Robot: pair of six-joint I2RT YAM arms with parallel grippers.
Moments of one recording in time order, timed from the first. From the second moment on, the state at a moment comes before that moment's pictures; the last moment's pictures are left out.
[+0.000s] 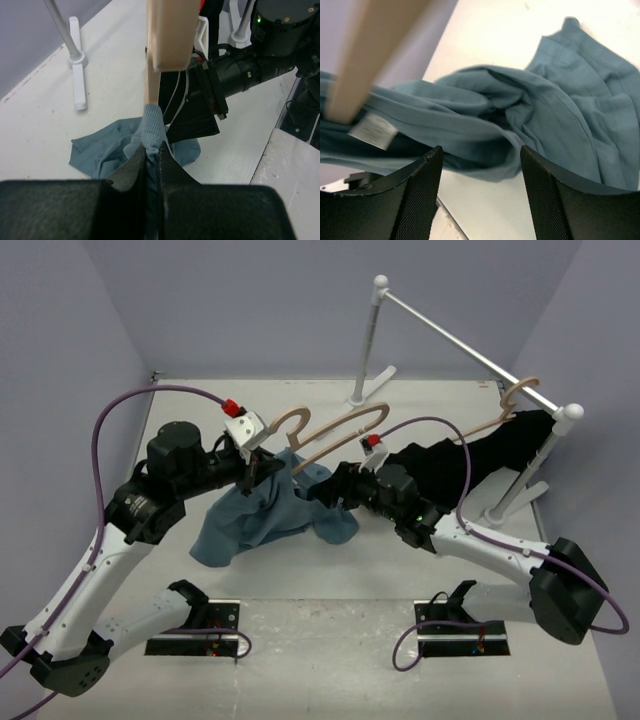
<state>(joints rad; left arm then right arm) -0.58 0.93 1.23 -0.58 0.38 0.11 0.82 1.24 0.67 0.31 -0.05 0.74</state>
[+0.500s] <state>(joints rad) -0.58 0.93 1.23 -0.58 0.38 0.11 0.82 1.37 0.73 0.25 -0.08 0.74</state>
